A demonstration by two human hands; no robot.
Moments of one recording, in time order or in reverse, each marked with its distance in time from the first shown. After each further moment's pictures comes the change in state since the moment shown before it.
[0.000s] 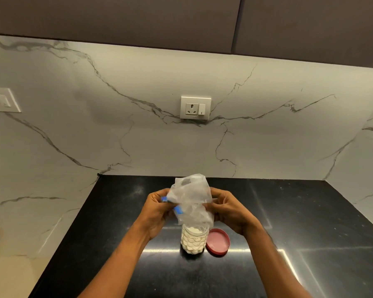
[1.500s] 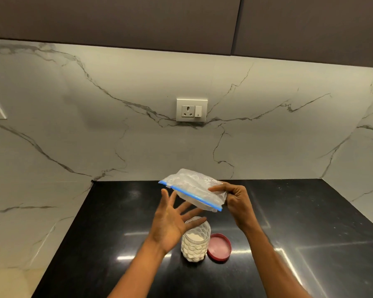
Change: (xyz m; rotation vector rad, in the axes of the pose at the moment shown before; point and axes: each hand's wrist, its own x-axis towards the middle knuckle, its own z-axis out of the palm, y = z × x) left_hand 0.016 -0.025 0.018 -0.449 -0.232 -0.216; right_hand 0.020 -0.001 -0.014 -0.183 0.423 -0.322
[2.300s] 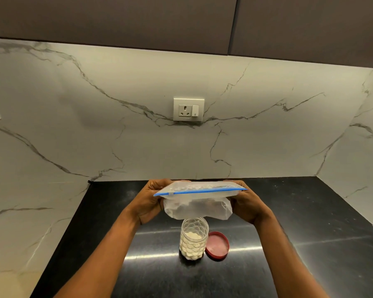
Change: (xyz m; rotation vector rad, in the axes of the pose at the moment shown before) left_hand 0.002 0.076 -0.002 0.415 -0.157 0.106; right_hand -0.009 -0.045 -0.021 0.312 -0.295 0.251
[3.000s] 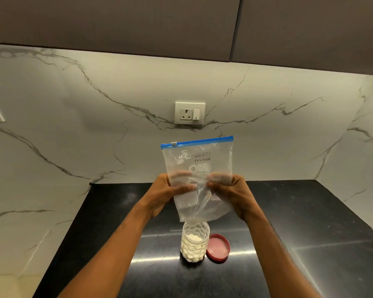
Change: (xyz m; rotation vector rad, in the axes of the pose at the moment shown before) left_hand 0.022 0.010 0.023 0.288 0.129 -0.012; right_hand 0.024 0.003 0.015 -0.228 0.257 -0.116
